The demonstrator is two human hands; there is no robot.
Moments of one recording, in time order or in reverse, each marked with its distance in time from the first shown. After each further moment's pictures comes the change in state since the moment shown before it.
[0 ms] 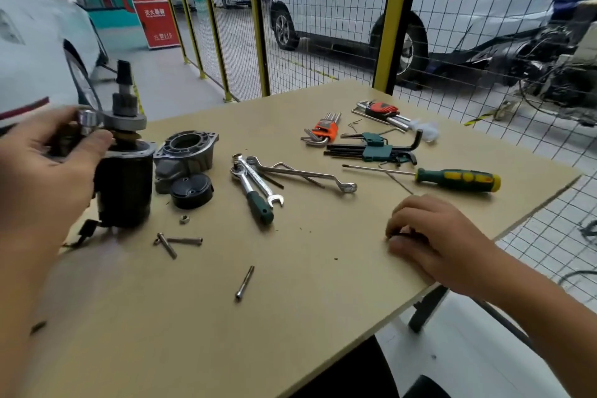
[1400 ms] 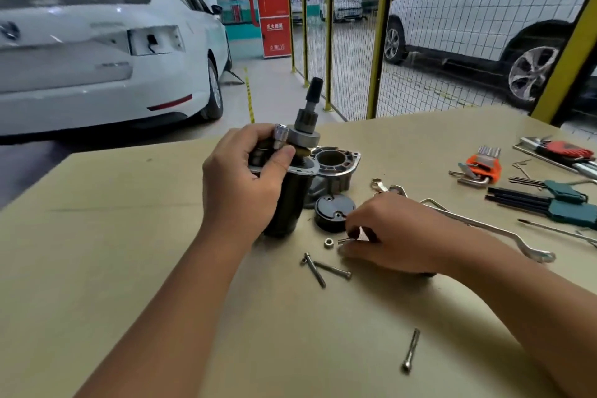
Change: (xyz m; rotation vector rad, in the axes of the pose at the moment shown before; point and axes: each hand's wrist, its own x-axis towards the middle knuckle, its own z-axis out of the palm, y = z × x) left_hand -0.014 -0.002 -0.008 0.071 0.215 0.135; right_hand 0.206 -0.148 0.092 -0.153 -0.445 -0.328
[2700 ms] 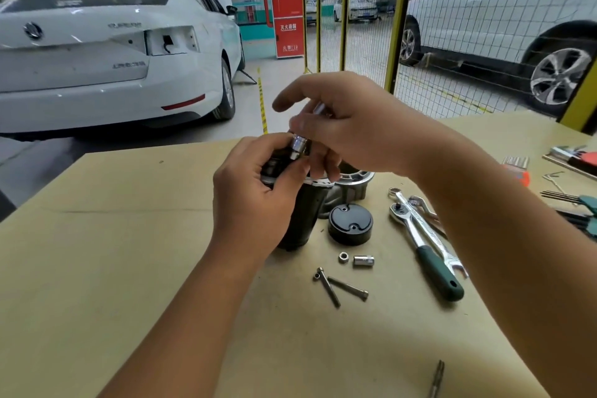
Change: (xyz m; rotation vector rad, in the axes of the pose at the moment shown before) left_hand 0.002 -0.003 -0.001 -0.021 -0.019 0.013; right_hand 0.076 -0.044 -0.100 0.607 0.343 -0.159
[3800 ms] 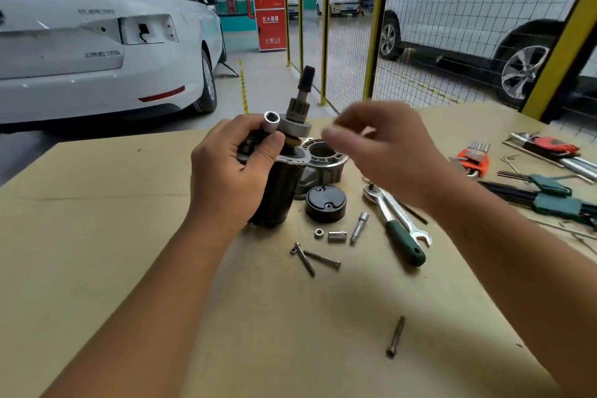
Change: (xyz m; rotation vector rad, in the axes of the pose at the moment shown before) left_hand -0.002 -0.004 0.000 -0.014 0.009 0.036; right_hand -0.071 0.030 0.006 0.016 0.315 0.107
